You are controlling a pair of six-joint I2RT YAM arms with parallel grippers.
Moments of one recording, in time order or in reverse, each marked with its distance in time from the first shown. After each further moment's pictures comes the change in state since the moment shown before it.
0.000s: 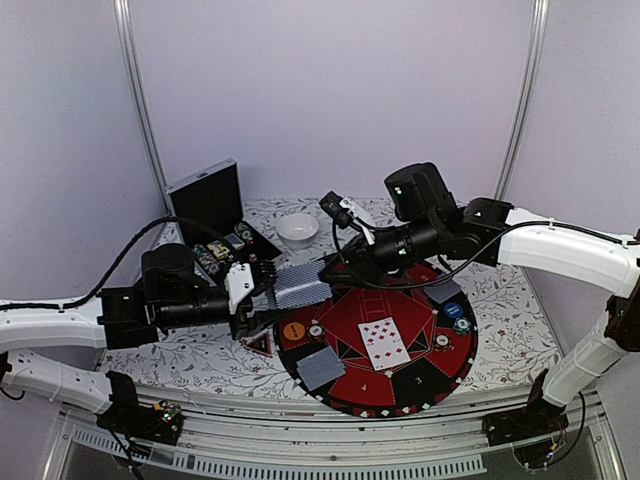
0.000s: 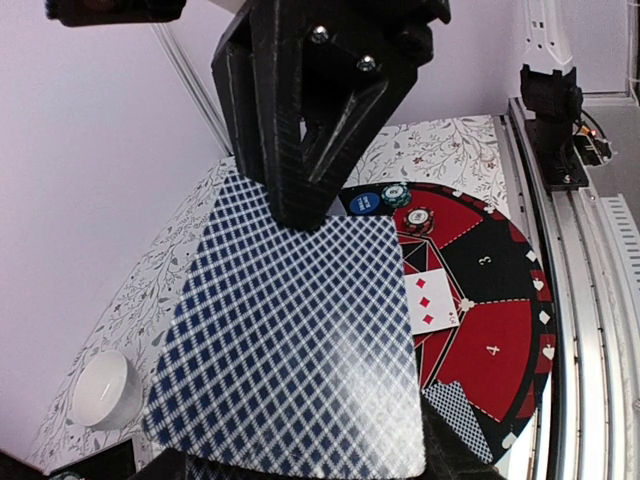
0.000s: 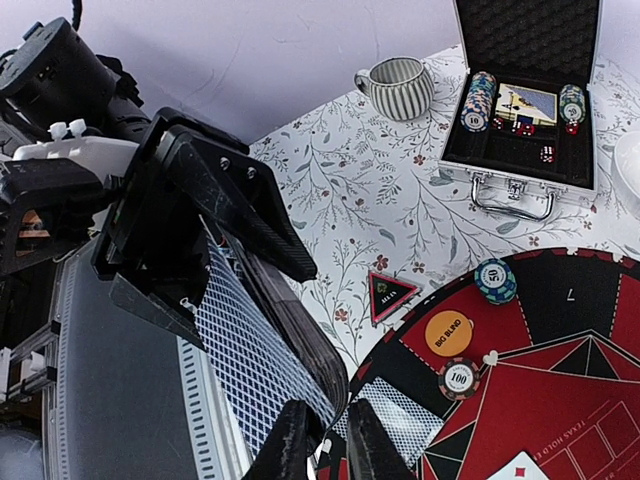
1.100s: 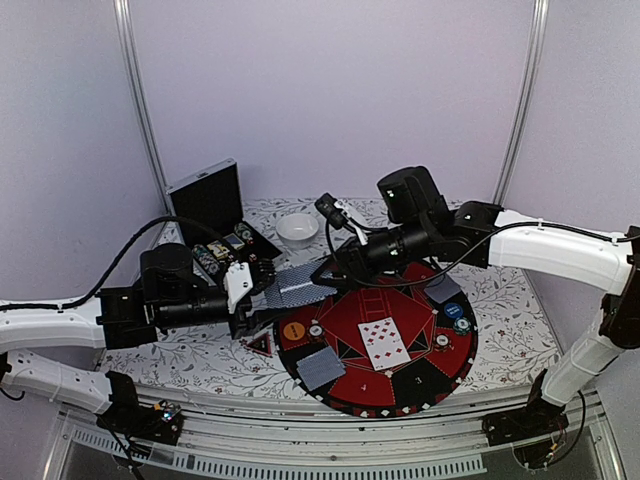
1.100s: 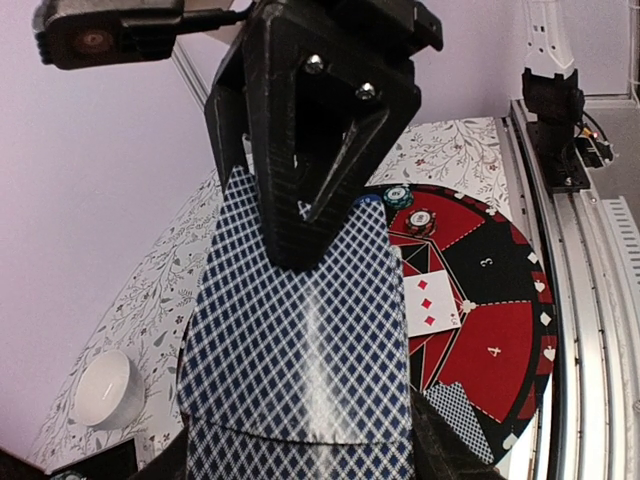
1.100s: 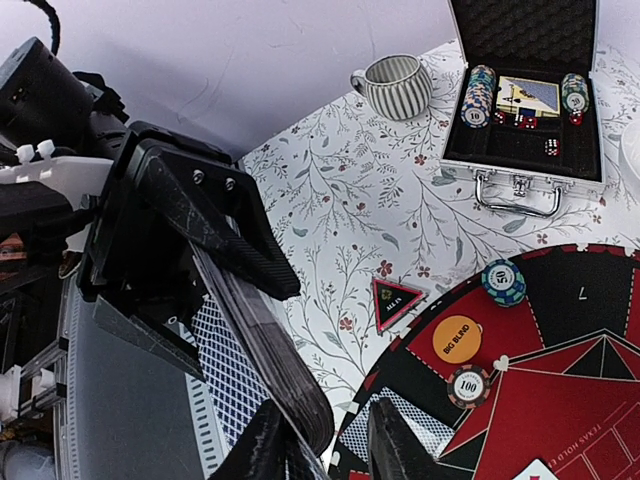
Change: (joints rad) left arm 0.000 -0.007 0.000 0.000 -0.002 0.000; right arm 0.000 0.041 -0.001 0.052 0.006 0.060
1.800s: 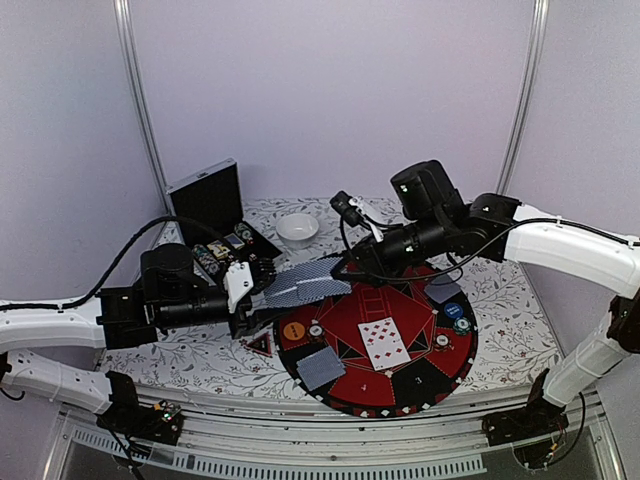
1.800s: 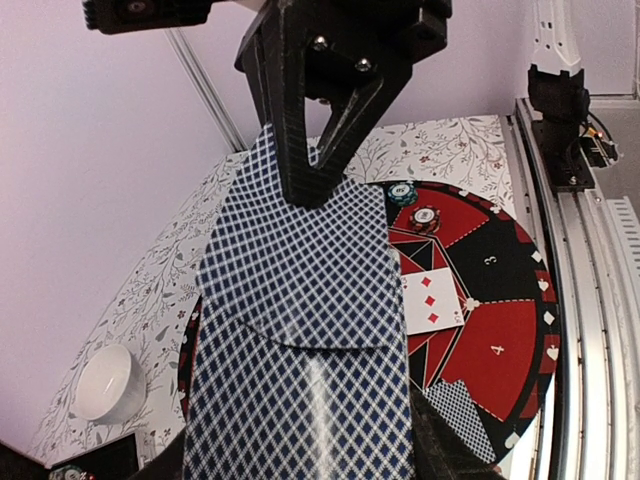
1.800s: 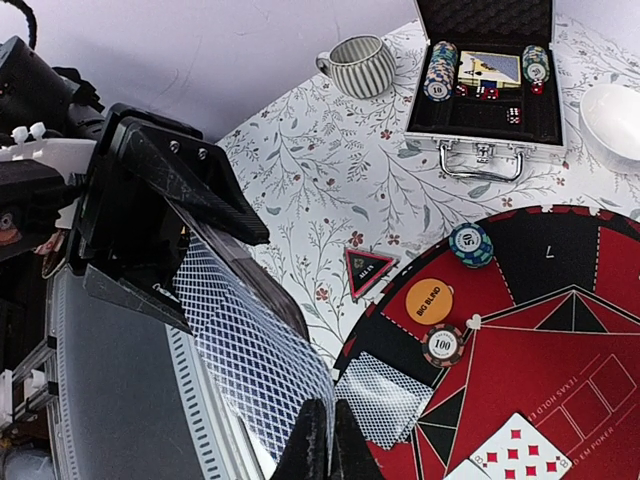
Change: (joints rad) left arm 0.000 0.001 0.000 -0.005 -0.015 0.000; right arm -0.019 -0.057 0.008 -0.133 0.055 -0.010
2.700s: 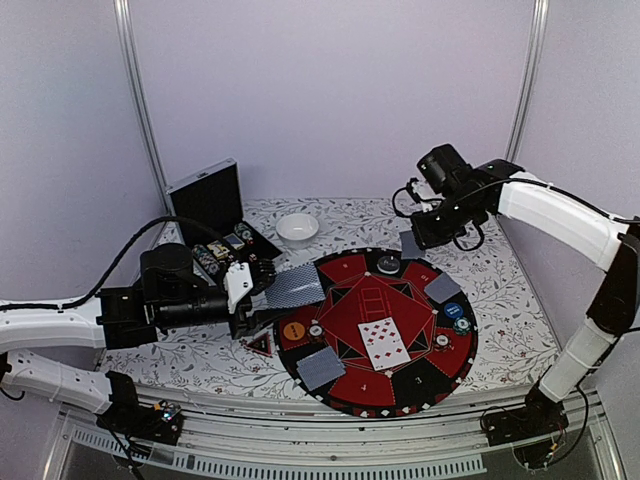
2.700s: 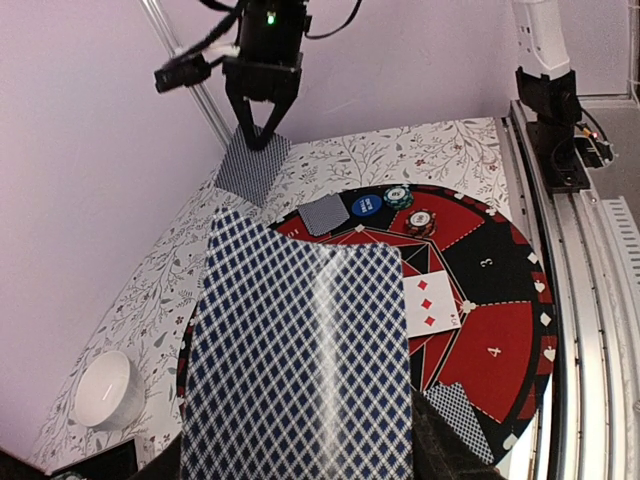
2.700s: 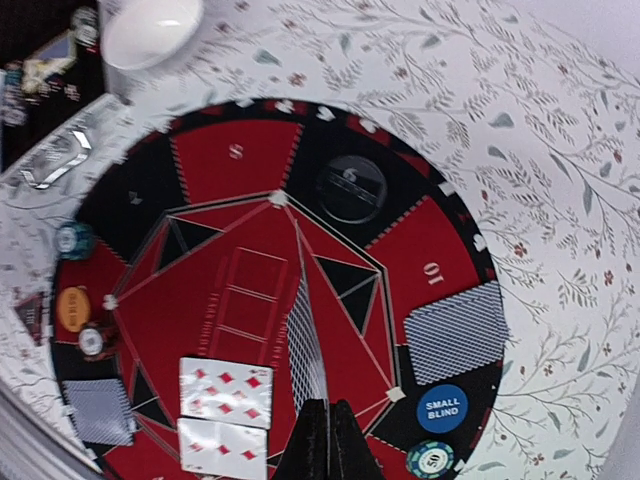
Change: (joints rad) left arm 0.000 0.000 0.000 0.005 0.013 -0.001; right arm -0.320 0.088 0.168 -0.422 0.499 0.050
